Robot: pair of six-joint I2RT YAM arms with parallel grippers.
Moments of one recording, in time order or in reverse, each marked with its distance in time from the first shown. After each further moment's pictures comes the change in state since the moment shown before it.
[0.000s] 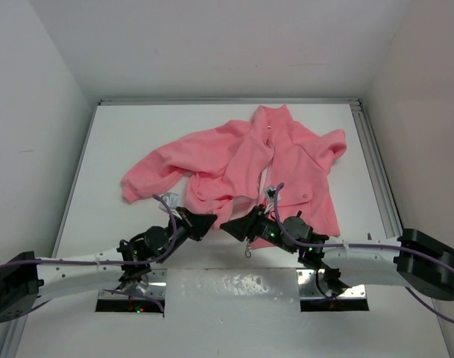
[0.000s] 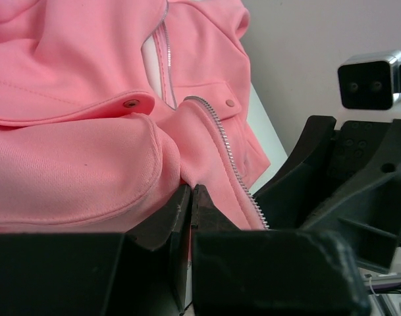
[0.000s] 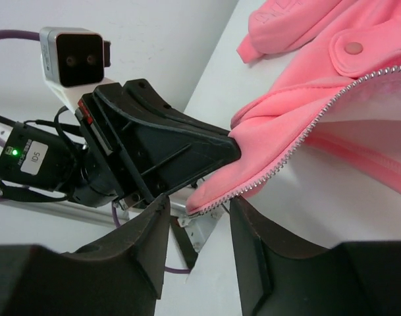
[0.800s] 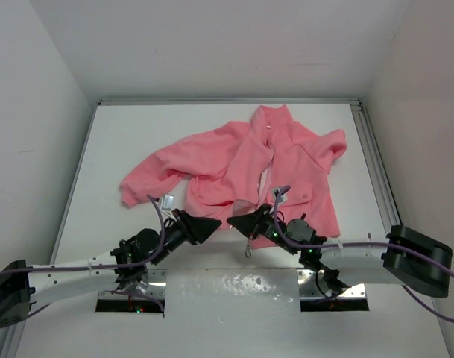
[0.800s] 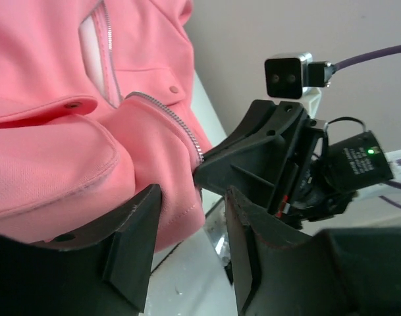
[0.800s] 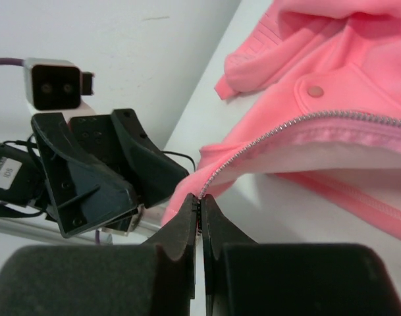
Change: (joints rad) left arm 0.000 -0.123 -0.027 -0.013 0.130 -0.113; right arm -0.031 0.077 -0.076 0.192 0.070 -0.036
